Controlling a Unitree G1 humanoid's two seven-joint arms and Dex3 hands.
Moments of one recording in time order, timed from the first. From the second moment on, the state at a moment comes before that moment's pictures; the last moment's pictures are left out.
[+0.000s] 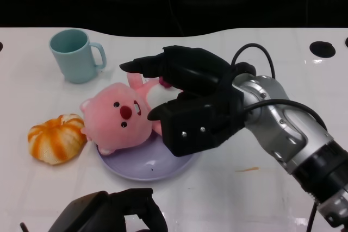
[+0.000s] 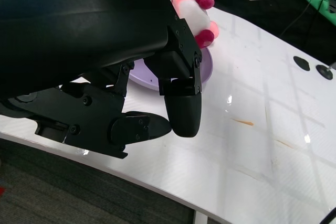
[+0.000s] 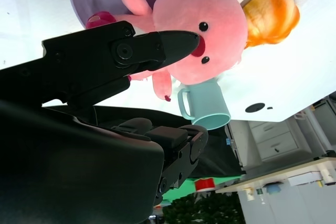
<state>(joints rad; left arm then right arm) 0.42 0.30 -0.24 -0.63 0.51 0.15 -0.29 -0.77 -0.09 0.52 0.35 -0.61 -0.10 0.31</state>
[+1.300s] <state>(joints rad) 0.39 0.31 -0.21 -0.58 0.48 0.13 -0.29 -0.07 -0.32 0.12 -0.13 -0.18 -0.28 0.34</state>
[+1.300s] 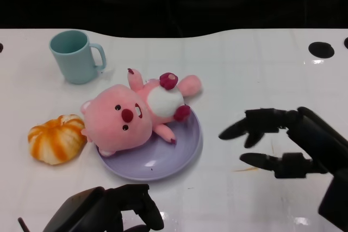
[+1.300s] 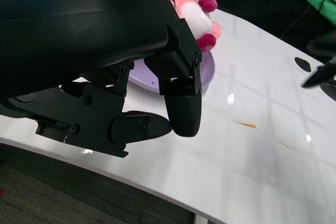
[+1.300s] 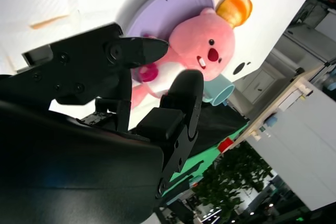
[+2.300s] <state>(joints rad) 0.42 0.32 -0.15 -0.53 0.43 0.02 -0.27 0.03 -0.32 0.11 -0.04 -0.18 -0.31 0.33</state>
